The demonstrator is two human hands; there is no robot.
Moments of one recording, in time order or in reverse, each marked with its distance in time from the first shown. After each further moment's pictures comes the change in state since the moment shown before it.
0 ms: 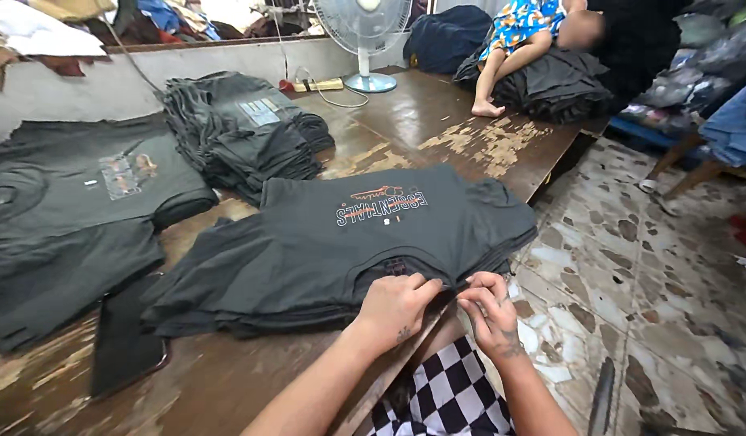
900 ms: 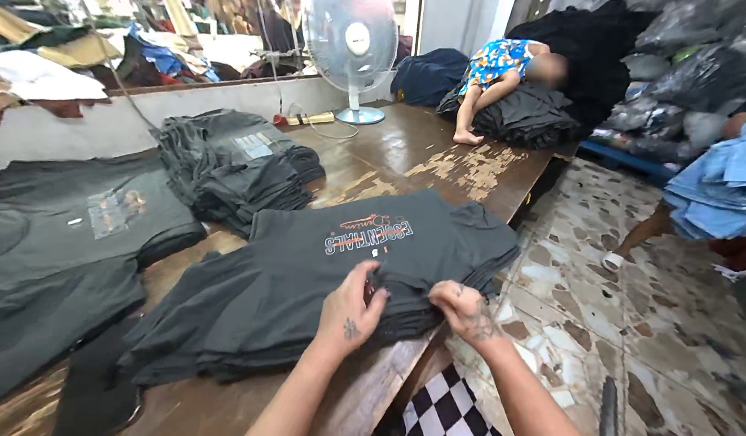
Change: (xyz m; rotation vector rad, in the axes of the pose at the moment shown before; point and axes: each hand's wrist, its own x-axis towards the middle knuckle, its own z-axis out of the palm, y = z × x) left_hand 0.003 -0.027 -0.029 -0.282 -0.044 -0.587; right_hand 0.039 0.019 0.001 -0.071 -0.247 -0.075
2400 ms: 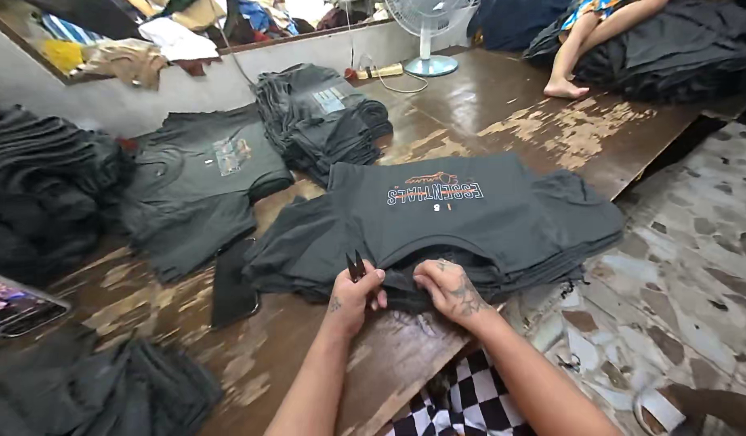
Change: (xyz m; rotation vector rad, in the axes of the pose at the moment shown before) left_hand -0.065 -0.047 -0.028 -0.996 0.348 -0.430; right_hand 0.036 -0.060 0.101 0.358 -0.139 -0.093
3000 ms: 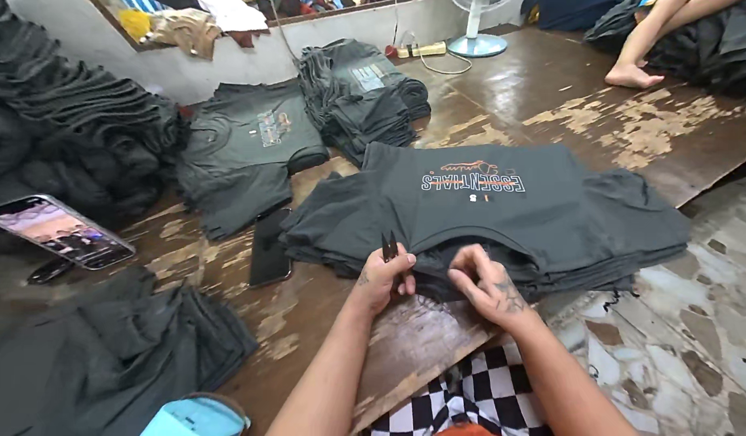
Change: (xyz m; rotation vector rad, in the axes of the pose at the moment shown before) left_hand 0.001 0.001 -0.010 -0.053 -0.068 -0.093; right_hand -0.001 -0.010 -0.009 0.113 -0.165 0.195
